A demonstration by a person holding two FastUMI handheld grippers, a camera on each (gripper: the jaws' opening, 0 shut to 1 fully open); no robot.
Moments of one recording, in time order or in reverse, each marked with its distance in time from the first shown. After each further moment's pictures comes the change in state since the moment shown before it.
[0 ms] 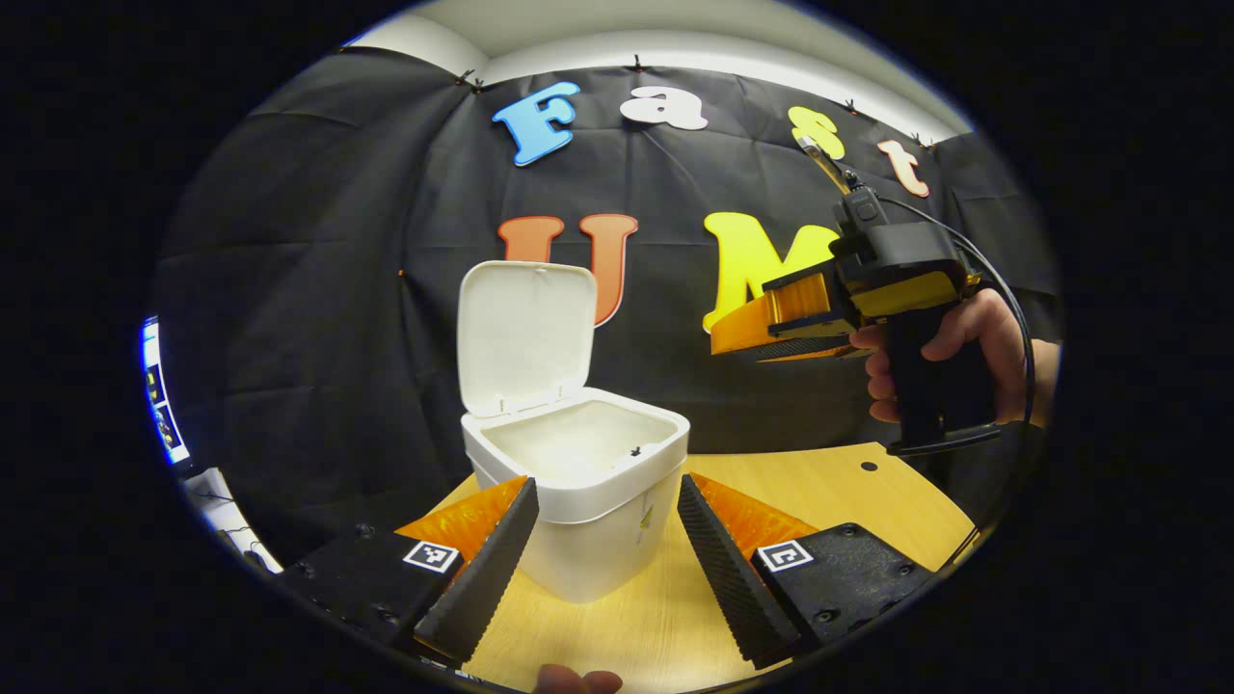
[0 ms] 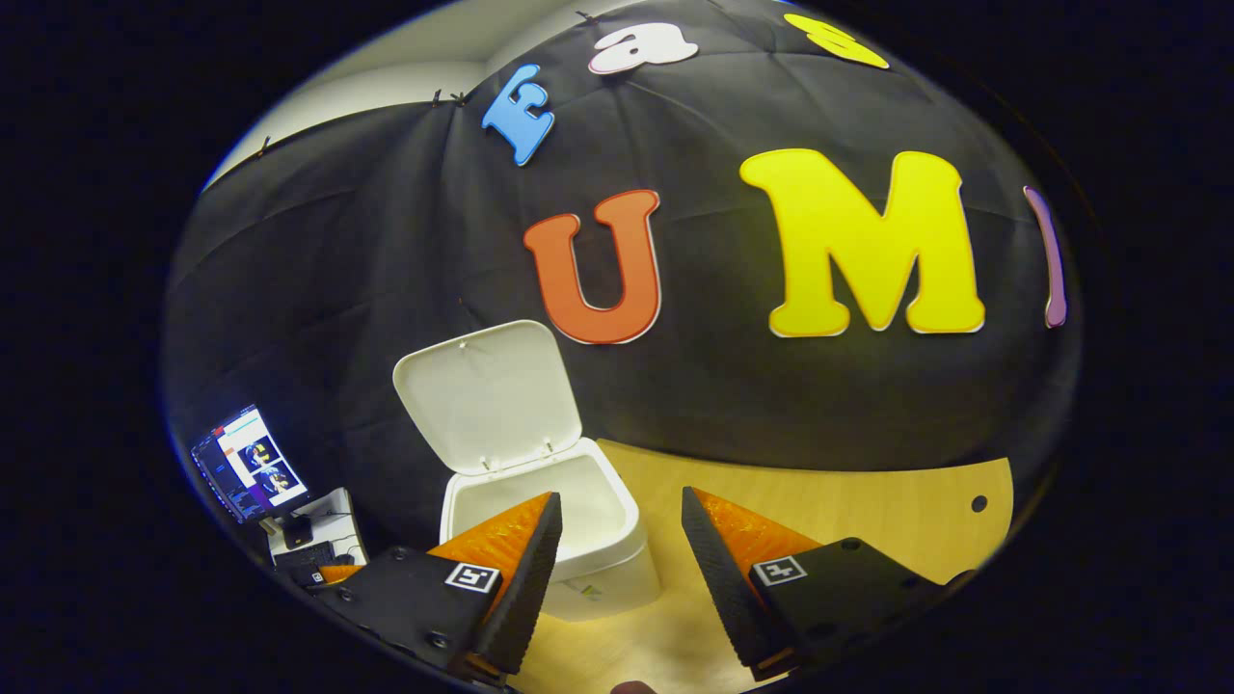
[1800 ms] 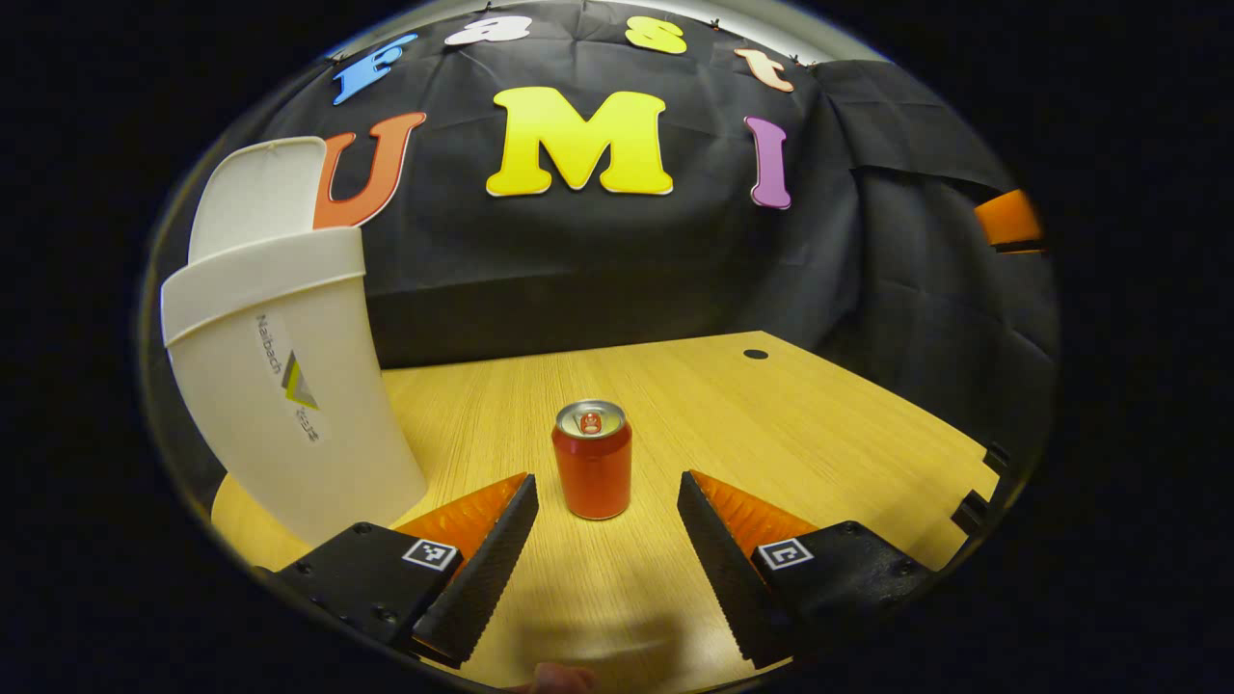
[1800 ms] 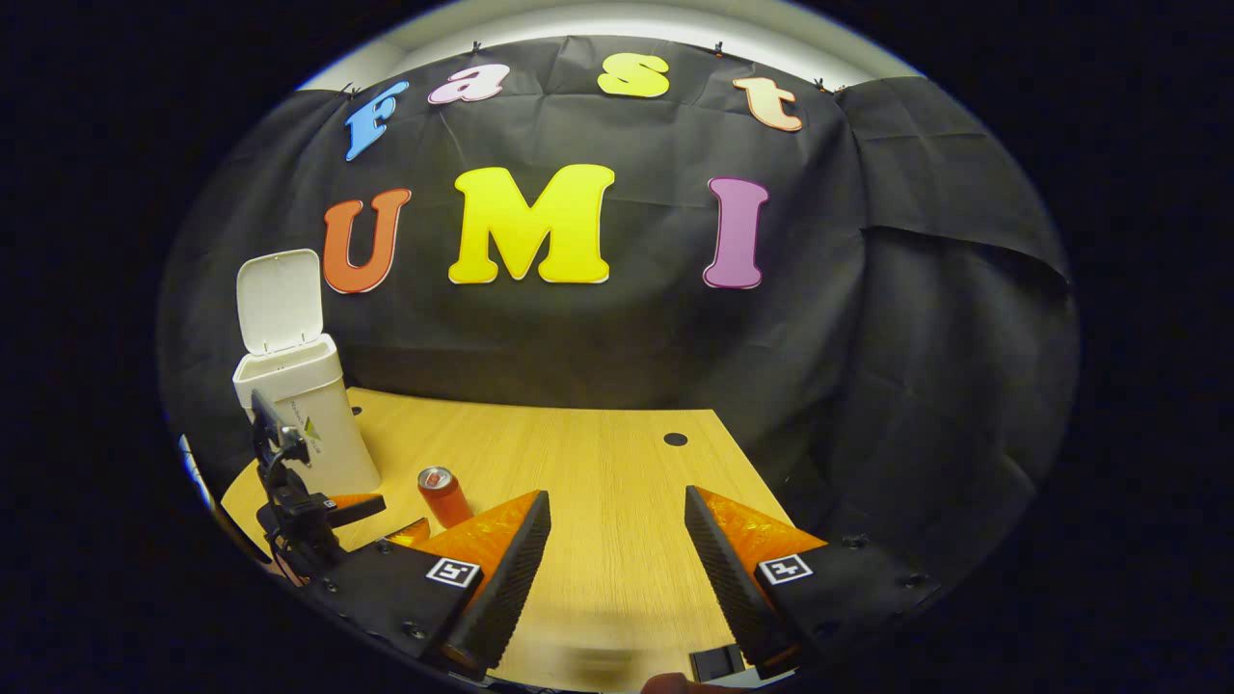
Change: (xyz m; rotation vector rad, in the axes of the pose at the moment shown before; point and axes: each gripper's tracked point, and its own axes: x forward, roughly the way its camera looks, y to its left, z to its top) left arm 0.074 -0.202 -0.208 0.100 0.234 -0.321; right arm -0.305 -0.242 -0.148 -0.047 -0.037 -0.681
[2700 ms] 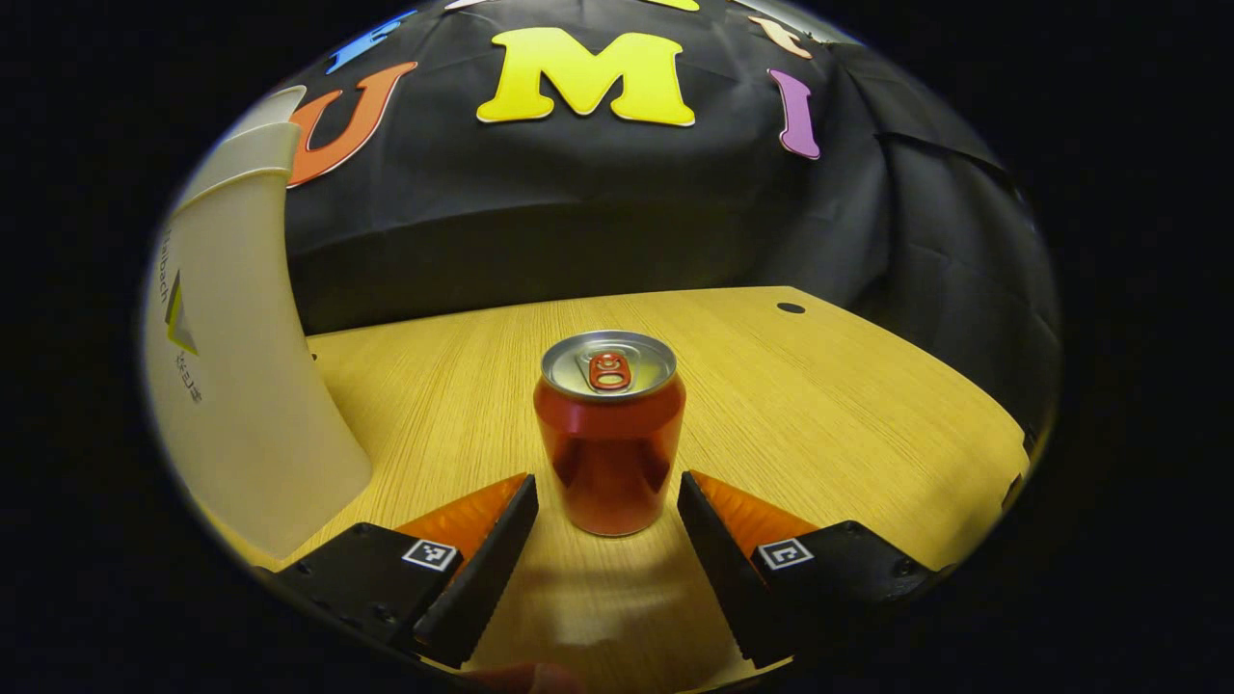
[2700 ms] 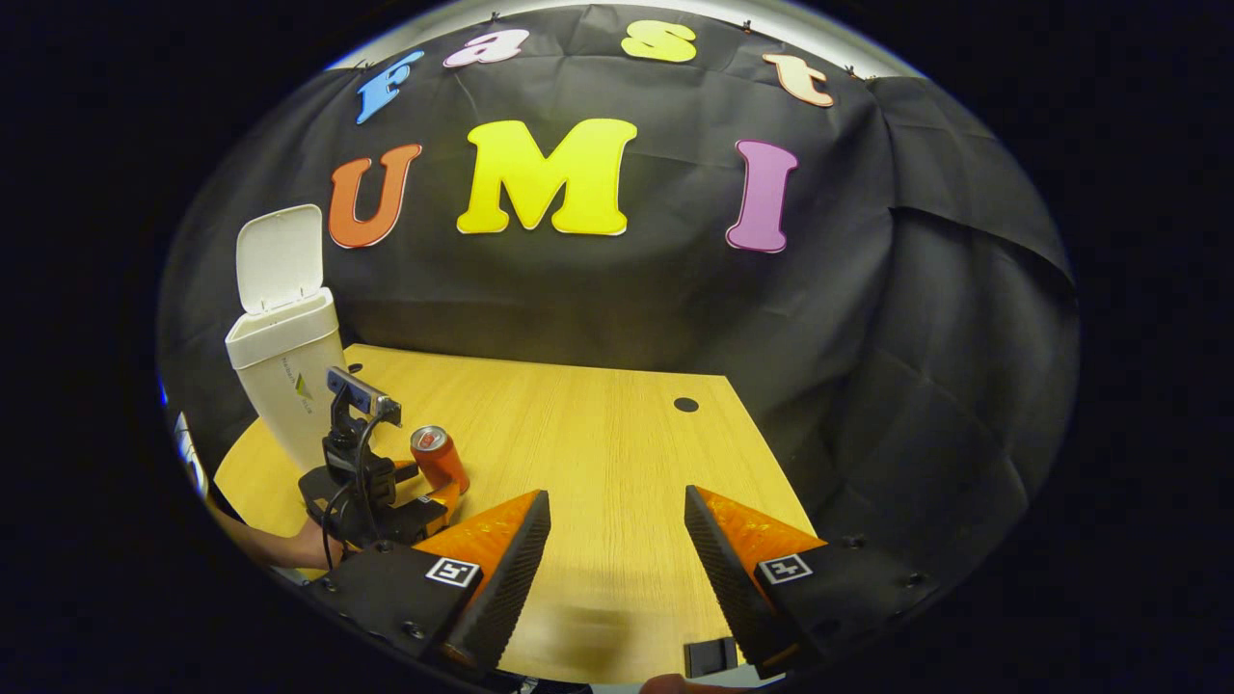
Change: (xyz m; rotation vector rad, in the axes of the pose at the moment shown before) left arm 0.089 0.016 -0.035 0.015 0.094 0.001; right arm 0.032 0.012 -0.022 -0.050 0.121 0.034
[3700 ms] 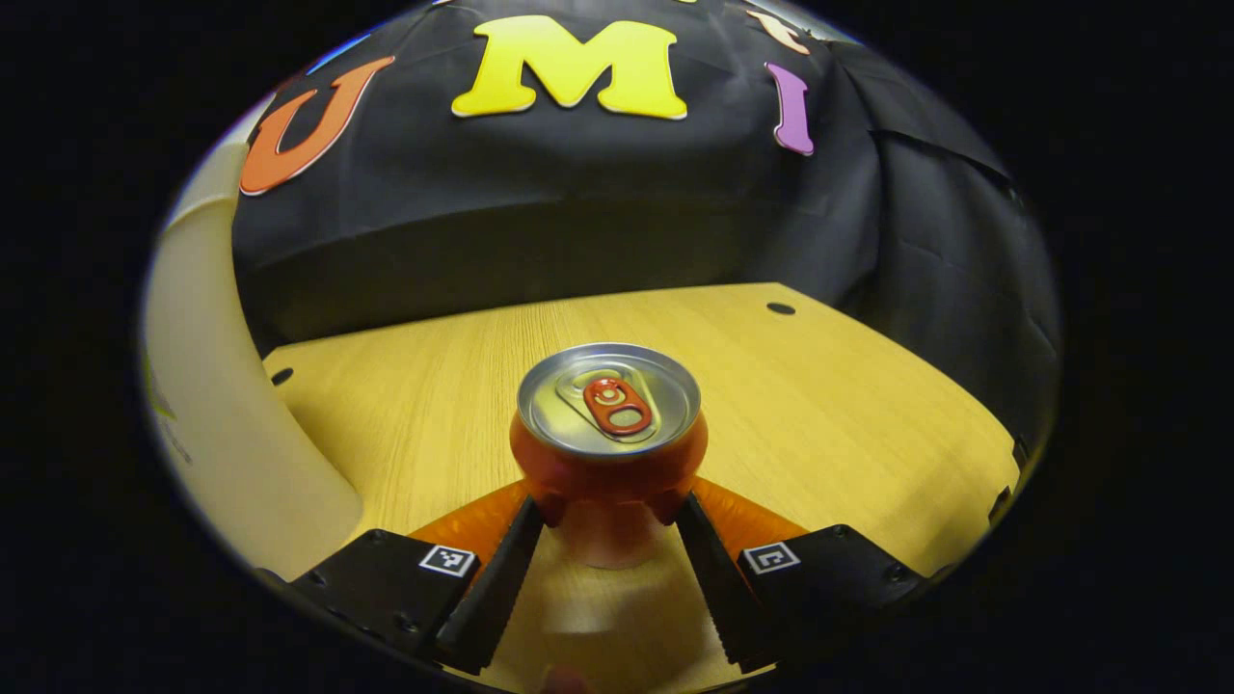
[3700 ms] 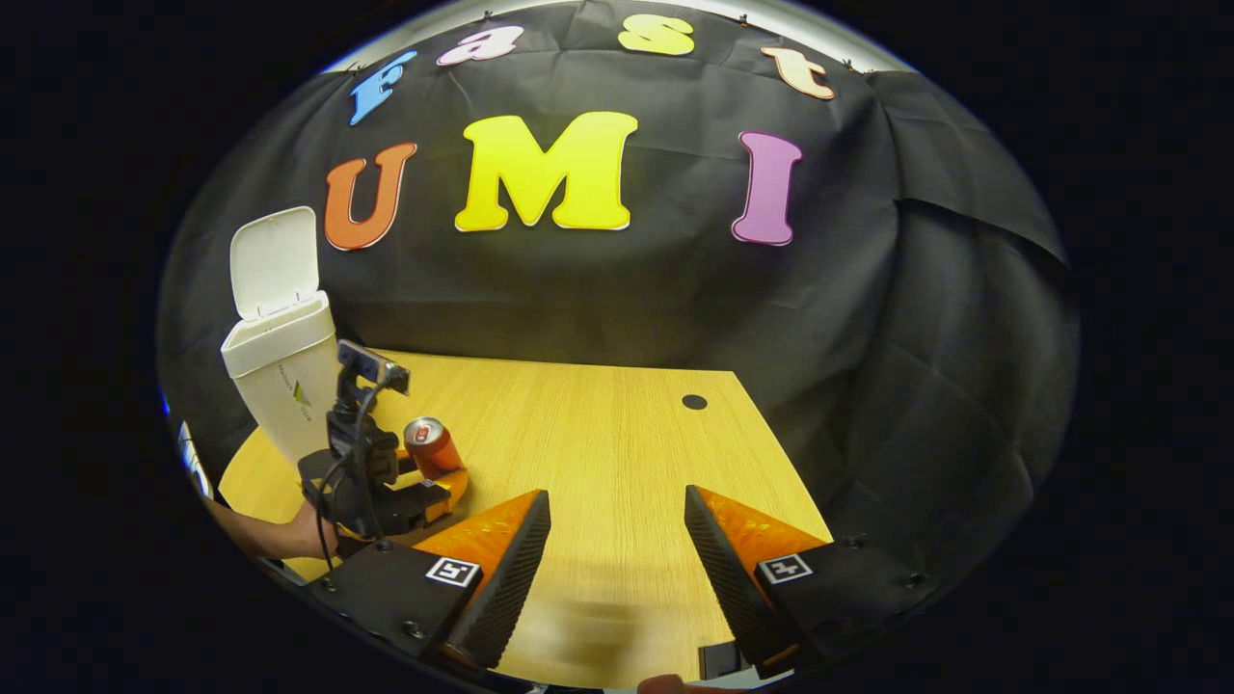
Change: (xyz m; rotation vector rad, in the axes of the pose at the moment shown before) left arm -0.006 0.000 0.052 0.011 -0.007 -0.059; right arm 0.006 0.009 0.011 0.016 -0.001 0.011
